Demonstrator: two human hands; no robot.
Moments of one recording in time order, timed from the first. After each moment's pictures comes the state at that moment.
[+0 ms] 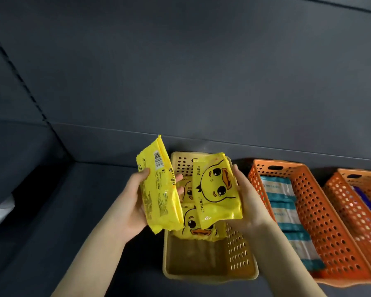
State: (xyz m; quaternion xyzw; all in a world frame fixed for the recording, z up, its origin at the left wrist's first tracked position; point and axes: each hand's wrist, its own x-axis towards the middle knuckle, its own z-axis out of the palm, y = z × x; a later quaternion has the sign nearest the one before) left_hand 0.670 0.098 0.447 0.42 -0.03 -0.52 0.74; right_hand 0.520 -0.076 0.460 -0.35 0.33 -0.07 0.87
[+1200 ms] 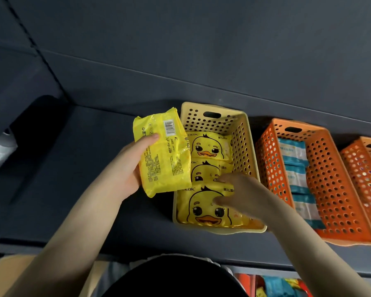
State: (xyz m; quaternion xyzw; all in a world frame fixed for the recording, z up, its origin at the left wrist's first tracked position) left_hand 0.675 0.112 0.421 0.57 0.06 -0.48 0.66; right_hand 0.498 -0.044 0.449 -0.88 0.32 0.25 0.23
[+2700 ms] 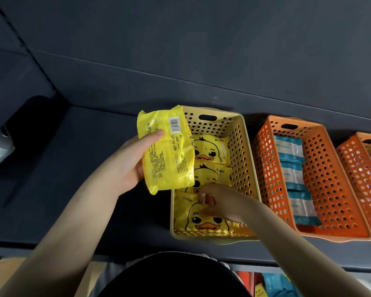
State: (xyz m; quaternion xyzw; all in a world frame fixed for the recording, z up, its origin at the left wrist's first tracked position) left_hand 0.676 0.102 0.429 0.59 -0.01 -0.50 0.63; right_hand 0.498 -0.048 0.393 -0.88 0.20 0.30 0.31
